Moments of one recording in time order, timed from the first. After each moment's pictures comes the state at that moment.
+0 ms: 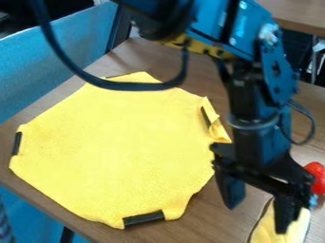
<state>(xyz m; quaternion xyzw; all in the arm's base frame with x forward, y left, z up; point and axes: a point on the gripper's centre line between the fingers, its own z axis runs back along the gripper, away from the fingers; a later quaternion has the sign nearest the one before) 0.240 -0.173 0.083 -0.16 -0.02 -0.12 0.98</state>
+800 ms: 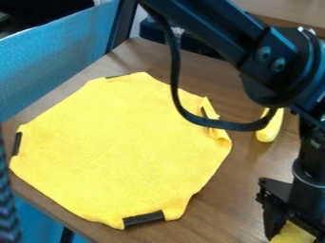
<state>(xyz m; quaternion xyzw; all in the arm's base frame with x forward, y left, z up) 0.261 -0.213 0.032 -0.07 -0.03 -0.13 0.99</state>
